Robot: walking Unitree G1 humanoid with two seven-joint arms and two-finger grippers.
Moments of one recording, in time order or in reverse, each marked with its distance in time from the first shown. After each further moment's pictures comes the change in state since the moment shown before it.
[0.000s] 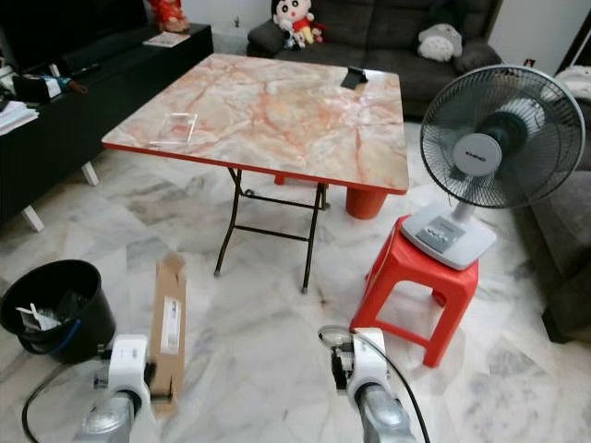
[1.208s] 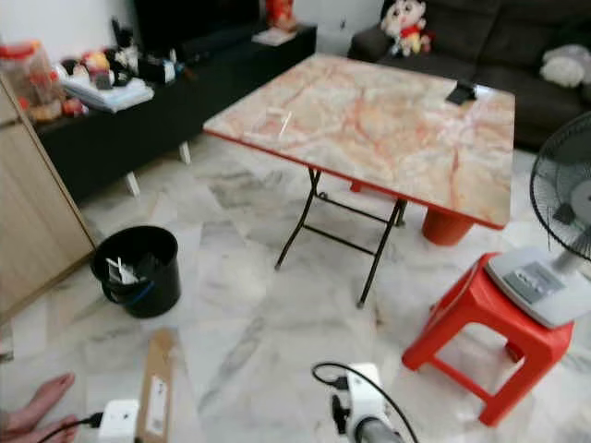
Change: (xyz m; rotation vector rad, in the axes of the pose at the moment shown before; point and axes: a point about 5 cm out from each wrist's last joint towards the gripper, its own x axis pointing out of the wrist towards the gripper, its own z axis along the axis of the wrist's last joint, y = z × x) left arm -0.019 0.010 -0.053 -0.001 0.216 0.057; right arm -0.003 0.015 -0.018 -0.087 0.088 0.032
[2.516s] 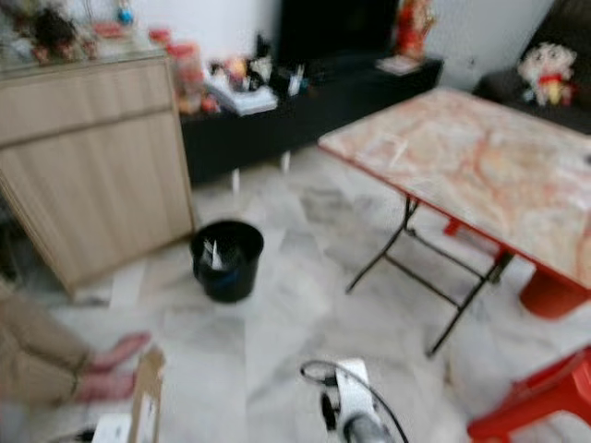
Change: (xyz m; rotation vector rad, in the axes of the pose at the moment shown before) left arm -0.001 0.004 -0.006 0.018 0.028 0.023; right arm 0.001 0.007 0.004 -0.021 -0.012 0.008
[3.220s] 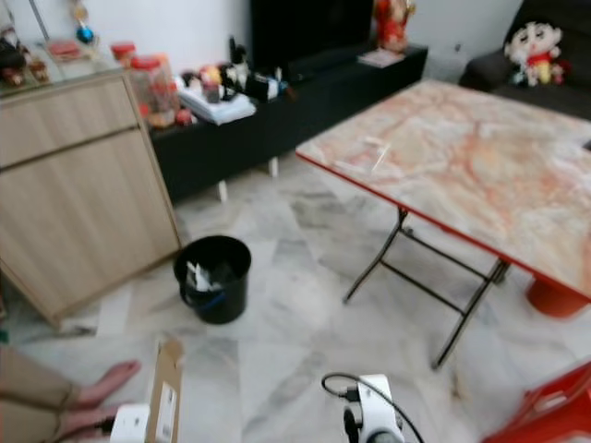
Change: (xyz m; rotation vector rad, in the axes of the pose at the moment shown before) left arm 0.001 -0.013 0.006 -0.007 -0.021 -0.035; right arm -0.004 -0.013 -0.013 -0.008 0.045 -0.037
